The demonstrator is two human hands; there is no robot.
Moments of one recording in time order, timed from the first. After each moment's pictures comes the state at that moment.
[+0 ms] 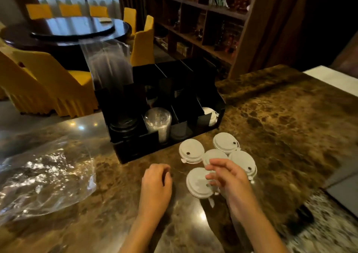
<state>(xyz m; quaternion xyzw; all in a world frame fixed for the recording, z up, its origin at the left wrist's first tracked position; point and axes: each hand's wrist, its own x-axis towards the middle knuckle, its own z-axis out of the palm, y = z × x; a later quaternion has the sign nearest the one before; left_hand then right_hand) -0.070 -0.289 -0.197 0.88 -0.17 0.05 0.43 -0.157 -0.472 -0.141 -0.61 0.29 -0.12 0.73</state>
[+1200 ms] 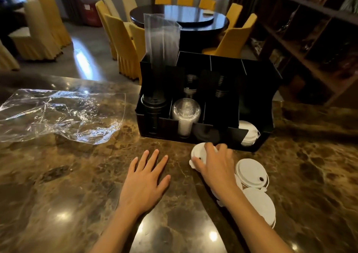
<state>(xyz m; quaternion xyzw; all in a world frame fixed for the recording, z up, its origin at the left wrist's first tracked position) -0.097 -0.307 -0.231 1.00 -0.03 0.03 0.08 -0.030 -0.520 -0.185 -0.99 -0.02 -0.04 0.16</state>
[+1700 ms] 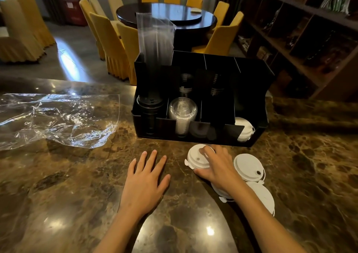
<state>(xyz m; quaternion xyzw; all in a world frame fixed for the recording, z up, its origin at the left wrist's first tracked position) -0.096 -0.304 -0.234 1.00 -0.04 0.03 0.07 -0.030 -0.546 -0.195 -0.97 -0.13 0.04 0.19</state>
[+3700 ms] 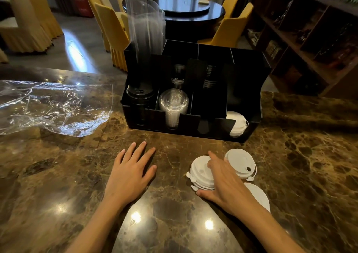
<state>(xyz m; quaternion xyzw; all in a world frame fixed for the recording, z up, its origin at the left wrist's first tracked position) -0.100 -0.308 -0.223 1.00 -0.02 0.02 0.09 -0.076 -0.611 -0.211 -0.95 -0.24 0.05 0.19</state>
